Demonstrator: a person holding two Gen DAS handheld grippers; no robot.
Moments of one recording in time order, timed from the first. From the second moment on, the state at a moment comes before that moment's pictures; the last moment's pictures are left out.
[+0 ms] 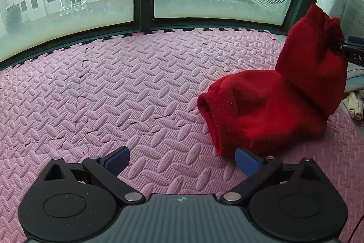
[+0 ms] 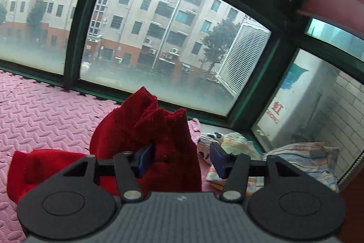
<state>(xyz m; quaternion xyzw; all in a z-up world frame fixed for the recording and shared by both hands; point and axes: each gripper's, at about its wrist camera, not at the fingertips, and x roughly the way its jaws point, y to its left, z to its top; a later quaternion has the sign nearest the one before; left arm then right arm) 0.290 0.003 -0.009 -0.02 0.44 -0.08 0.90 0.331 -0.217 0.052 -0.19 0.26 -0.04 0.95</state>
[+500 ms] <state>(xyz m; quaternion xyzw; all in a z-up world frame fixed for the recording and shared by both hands) 0.358 -0.010 -0.034 -0.09 0.45 -0.16 0.87 0.305 -0.259 0.037 -0.16 0.29 -0.03 0.94</state>
